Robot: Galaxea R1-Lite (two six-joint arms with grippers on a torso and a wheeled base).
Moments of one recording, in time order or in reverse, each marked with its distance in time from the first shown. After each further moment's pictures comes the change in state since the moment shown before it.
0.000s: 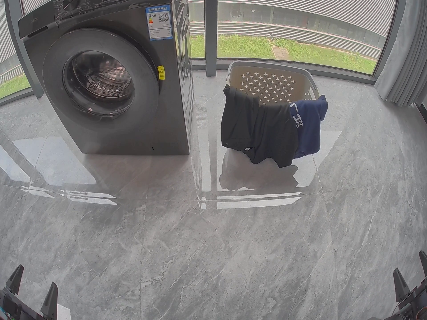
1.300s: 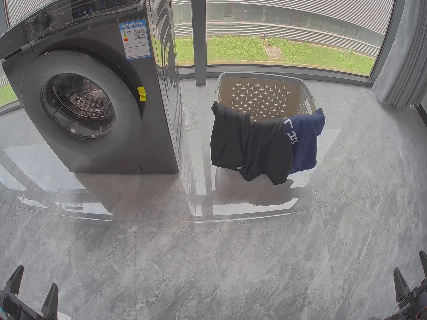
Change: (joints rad) left arm -0.001 0.000 0.000 0.000 -0.001 0.000; right arm 0.000 0.000 0.000 0.000 0.000 0.001
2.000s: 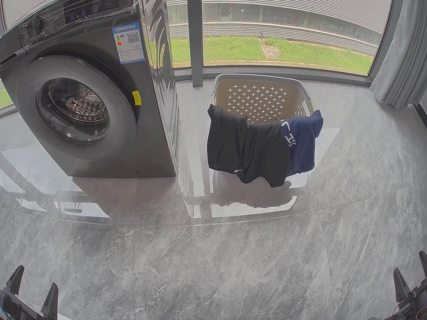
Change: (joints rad) left arm 0.000 0.000 0.000 0.000 0.001 0.000; right arm 0.000 0.000 0.000 0.000 0.000 0.000
